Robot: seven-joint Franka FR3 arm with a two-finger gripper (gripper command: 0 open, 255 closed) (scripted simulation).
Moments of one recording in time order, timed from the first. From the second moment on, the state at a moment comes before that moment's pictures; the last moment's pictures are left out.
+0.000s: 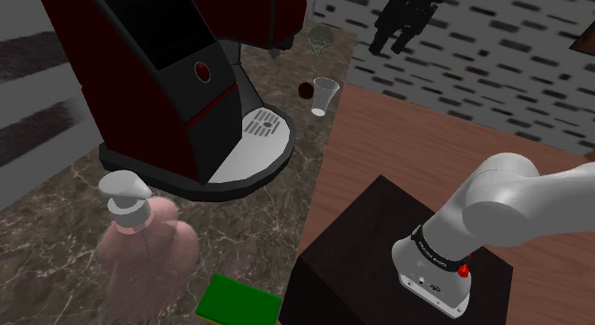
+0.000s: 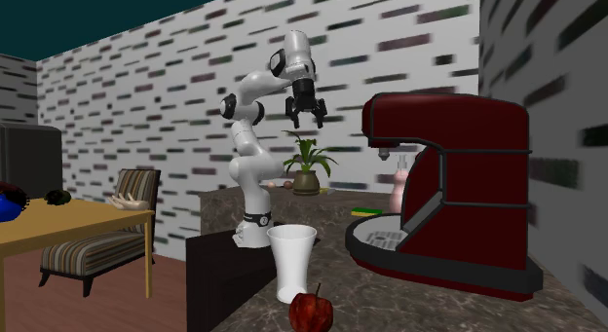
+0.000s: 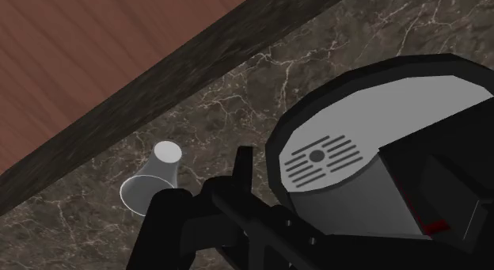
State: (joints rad) arm 0.00 -0.79 0.03 -2.27 0.05 1.66 0.13
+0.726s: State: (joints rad) arm -0.04 -0.55 0.00 -2.28 -0.05 1.86 0.04
